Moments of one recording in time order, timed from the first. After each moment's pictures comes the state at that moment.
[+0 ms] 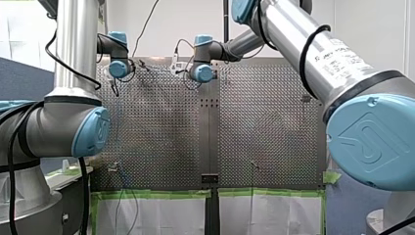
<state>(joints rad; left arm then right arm) 0.15 -1.70 -1.64 -2.64 -1.56 -1.96 2.40 -0.85 0.86 -0.26 1.58 1.69</state>
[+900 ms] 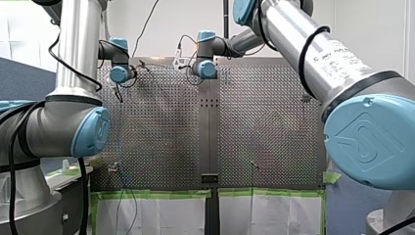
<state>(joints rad) 0.14 -1.75 -1.63 -2.64 -1.54 -2.06 2.38 -0.85 0.81 -0.22 1.57 1.69</state>
